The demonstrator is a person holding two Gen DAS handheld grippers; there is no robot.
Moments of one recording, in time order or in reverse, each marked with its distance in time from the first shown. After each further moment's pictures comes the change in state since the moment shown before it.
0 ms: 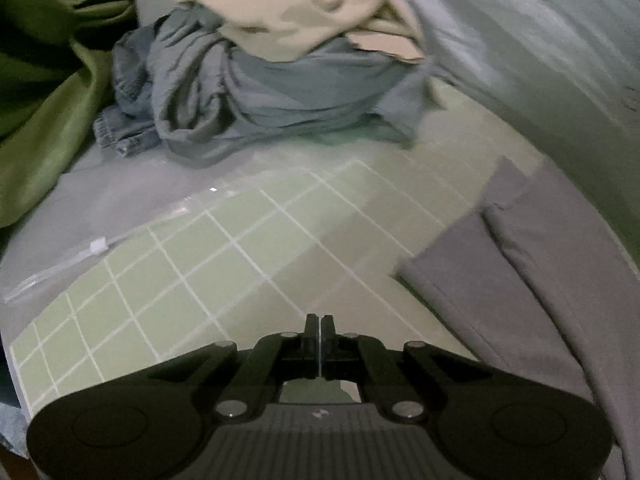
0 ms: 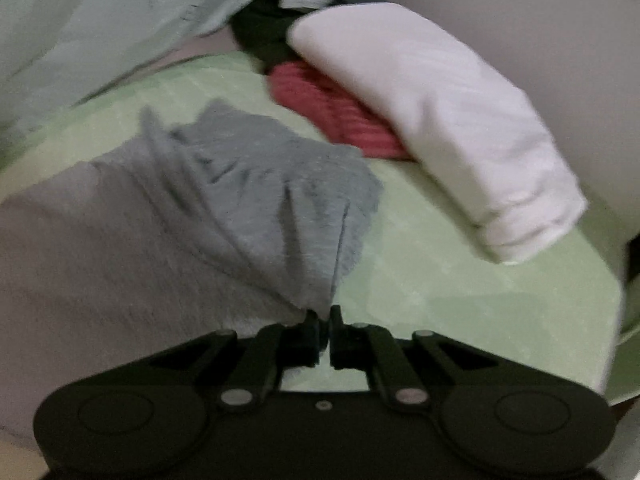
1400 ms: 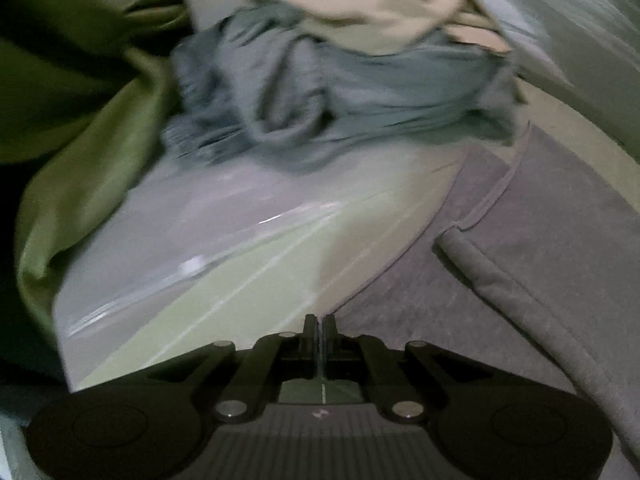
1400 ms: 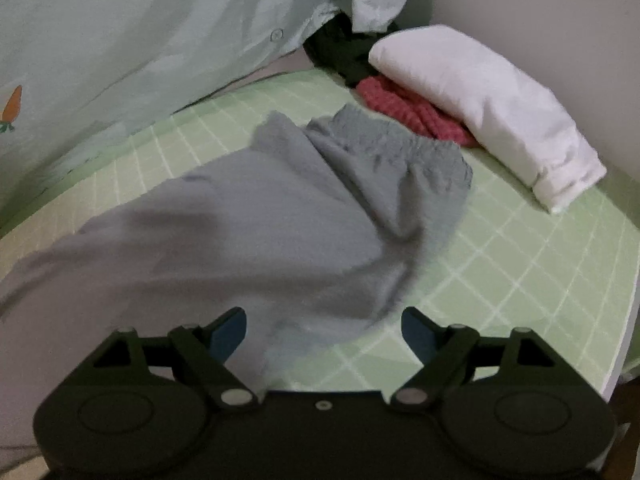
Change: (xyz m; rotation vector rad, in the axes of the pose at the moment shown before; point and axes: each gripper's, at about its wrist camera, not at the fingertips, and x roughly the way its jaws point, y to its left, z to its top) left arm 0.013 0.087 -0.001 0.047 -0.021 0.191; right arm -0.086 0.080 -0.059 0.035 -0.046 0.170
